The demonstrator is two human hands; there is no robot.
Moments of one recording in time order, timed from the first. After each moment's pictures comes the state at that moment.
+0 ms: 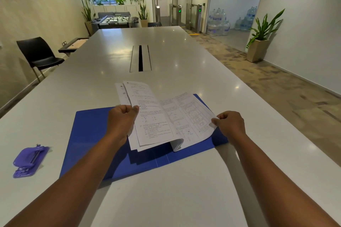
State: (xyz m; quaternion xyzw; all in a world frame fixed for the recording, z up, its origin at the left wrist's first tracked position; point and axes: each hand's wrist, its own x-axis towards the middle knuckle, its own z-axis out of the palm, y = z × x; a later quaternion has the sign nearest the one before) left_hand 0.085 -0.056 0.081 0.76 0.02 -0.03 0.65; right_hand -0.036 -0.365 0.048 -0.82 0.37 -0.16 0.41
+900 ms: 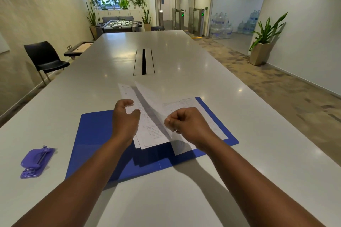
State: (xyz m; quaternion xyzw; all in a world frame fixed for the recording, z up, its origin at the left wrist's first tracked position) left_hand 0.070 -0.060 0.097 0.78 -0.01 0.06 0.62; right_hand -0.040 -0.231 0.127 -0.81 0.10 -0.07 0.57
